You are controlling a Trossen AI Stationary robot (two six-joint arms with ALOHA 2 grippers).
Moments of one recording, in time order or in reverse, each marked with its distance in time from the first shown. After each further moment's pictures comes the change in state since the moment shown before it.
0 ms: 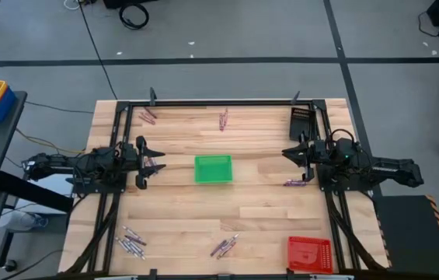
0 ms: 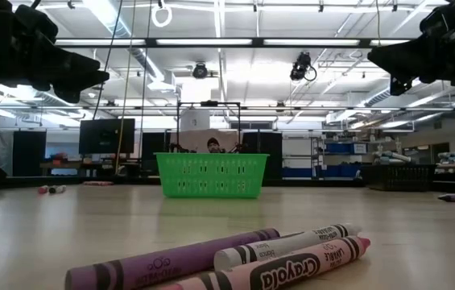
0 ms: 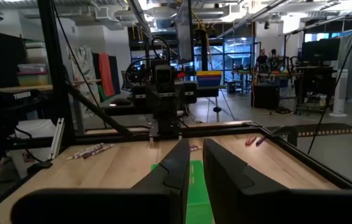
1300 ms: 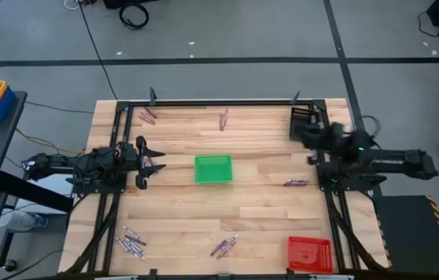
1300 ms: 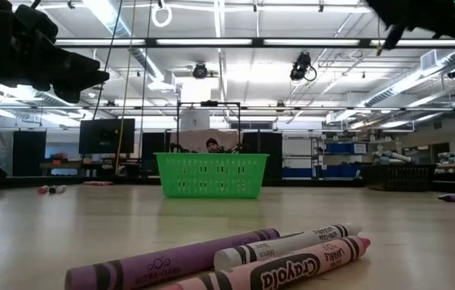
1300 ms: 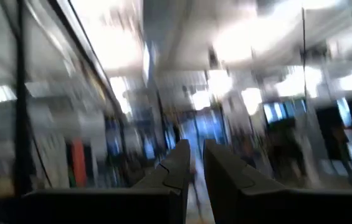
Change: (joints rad) left arm 0.000 0.000 0.000 0.000 0.000 0.000; right arm 0.000 0.356 0.186 0.483 0.164 0.031
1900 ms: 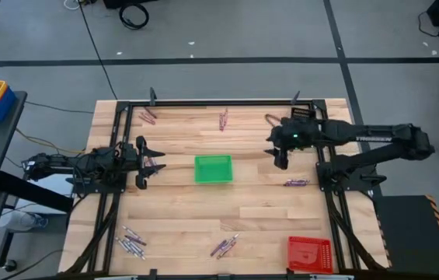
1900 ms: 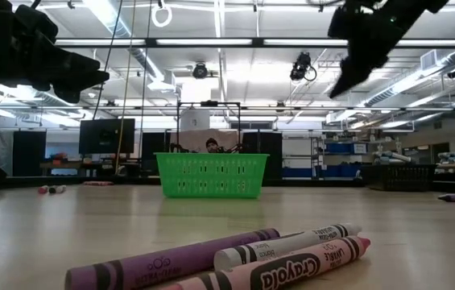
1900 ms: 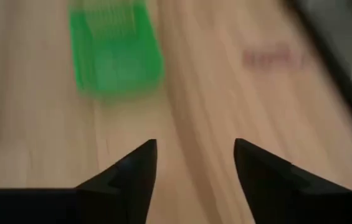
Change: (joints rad) left arm 0.000 0.000 0.000 0.000 0.000 0.000; right arm 0.000 0.671 0.658 -1.327 0.035 -0.055
